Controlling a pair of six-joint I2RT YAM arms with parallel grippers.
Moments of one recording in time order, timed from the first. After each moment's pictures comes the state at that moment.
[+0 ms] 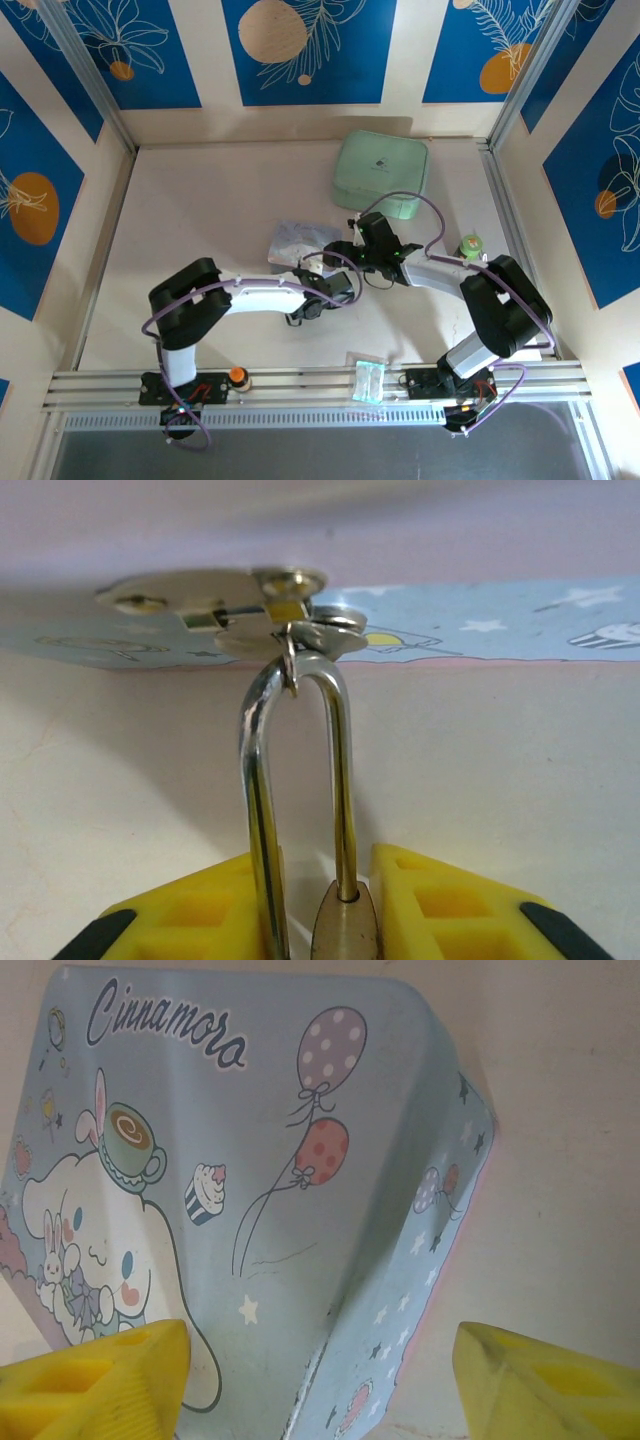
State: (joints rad) left arm -1.13 1.85 1.10 -0.73 -0.55 -0.88; right arm 0.58 1.54 0.74 0.00 -0.26 0.63
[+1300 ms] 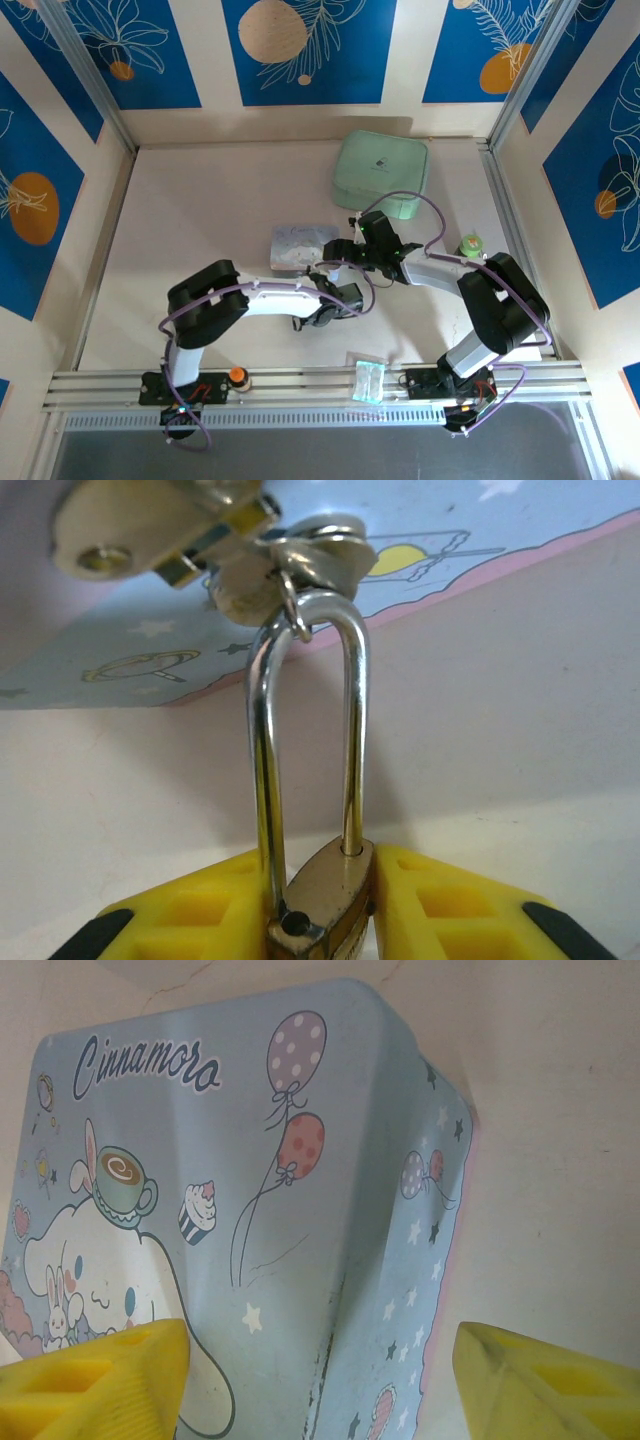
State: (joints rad) left arm -1.19 1.95 1.20 -0.92 -0.62 -0.83; right arm 0.56 1.56 0.74 0.03 -0.27 0.64
